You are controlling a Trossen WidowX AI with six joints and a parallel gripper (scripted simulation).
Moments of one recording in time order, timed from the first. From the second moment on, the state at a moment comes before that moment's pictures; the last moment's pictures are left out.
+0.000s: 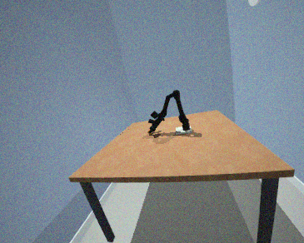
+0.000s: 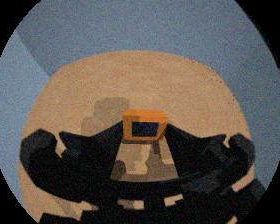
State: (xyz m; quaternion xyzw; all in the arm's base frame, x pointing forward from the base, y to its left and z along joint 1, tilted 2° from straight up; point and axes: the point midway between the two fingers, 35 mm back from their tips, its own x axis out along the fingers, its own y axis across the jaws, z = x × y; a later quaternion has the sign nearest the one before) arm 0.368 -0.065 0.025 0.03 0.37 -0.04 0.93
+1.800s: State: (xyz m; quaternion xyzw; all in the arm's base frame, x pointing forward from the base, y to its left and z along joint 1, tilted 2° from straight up) arm 0.346 -0.059 0.019 0.01 0.18 -0.03 0.98
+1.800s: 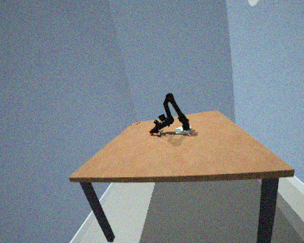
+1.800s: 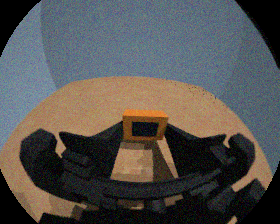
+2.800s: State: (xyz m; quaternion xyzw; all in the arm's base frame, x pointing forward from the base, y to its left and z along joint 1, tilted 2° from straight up) arm 0.346 -0.060 0.020 0.01 0.18 -0.03 0.98
